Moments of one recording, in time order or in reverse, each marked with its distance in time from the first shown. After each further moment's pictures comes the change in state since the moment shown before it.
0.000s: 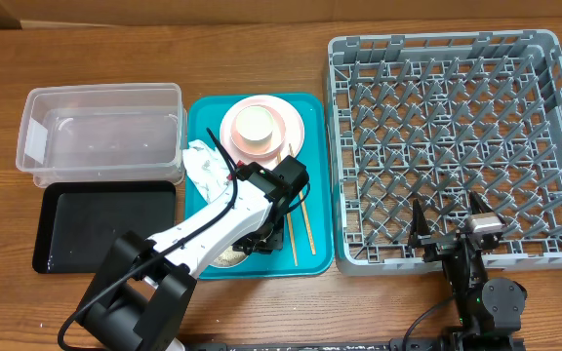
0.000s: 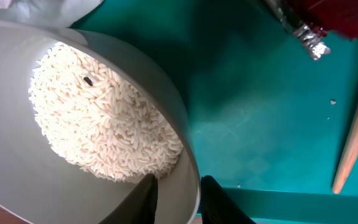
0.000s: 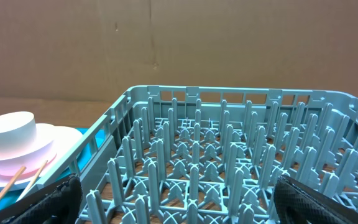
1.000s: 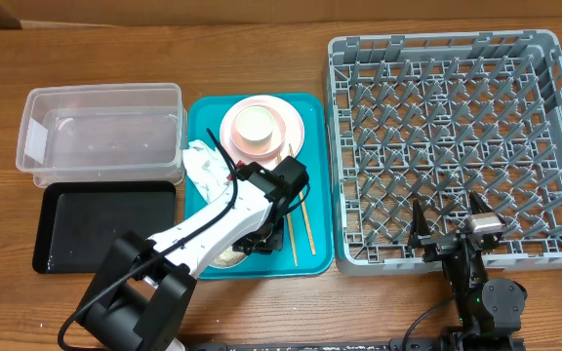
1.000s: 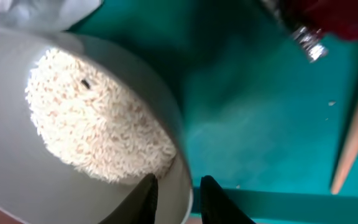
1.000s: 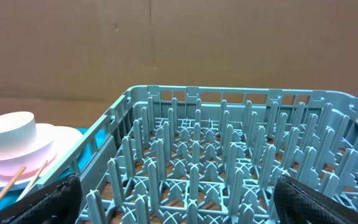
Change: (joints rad) left arm 0.000 0.000 0.001 0.005 0.000 0.000; right arm 0.000 0.000 0.000 0.000 0.000 0.000
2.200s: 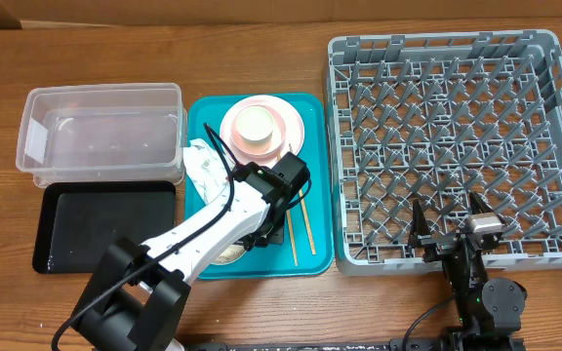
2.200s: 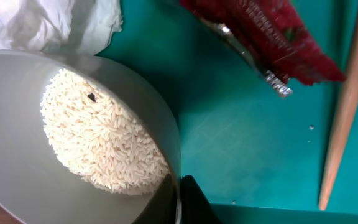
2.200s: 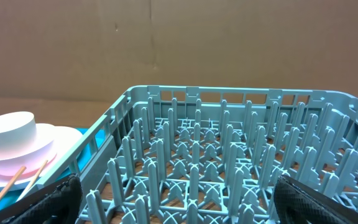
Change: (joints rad) left arm 0.000 -0.026 0.002 0.044 -0.049 -0.004; right arm 0.000 0.000 0.000 0.000 0.000 0.000
